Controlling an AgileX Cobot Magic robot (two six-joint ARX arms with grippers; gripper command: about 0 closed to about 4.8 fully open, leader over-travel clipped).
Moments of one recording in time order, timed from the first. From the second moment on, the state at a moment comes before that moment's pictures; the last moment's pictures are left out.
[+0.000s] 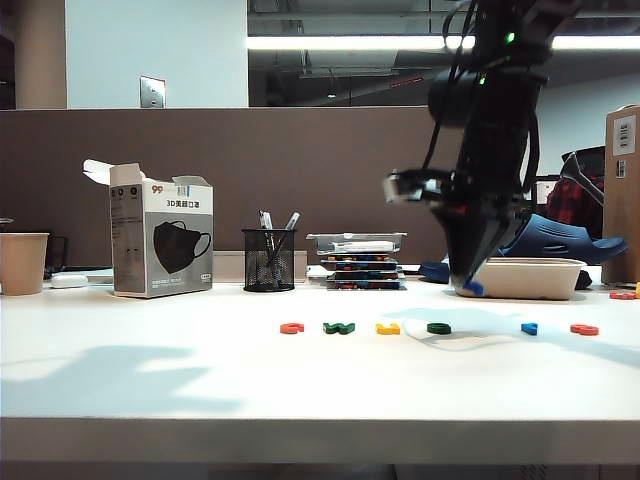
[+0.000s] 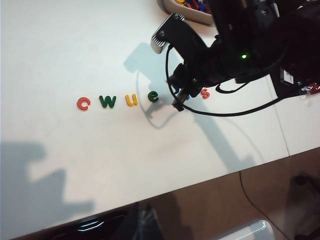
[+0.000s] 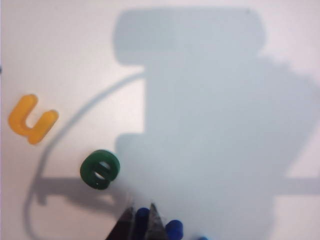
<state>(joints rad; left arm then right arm) -0.86 1.33 1.78 -1.19 -0.13 -0.67 0.32 2.01 1.66 -0.92 -0.11 -0.38</state>
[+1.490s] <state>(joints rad) -0.86 1.33 1.78 -1.19 -0.13 -0.67 0.72 1.93 1.66 -0.91 -0.05 0.22</state>
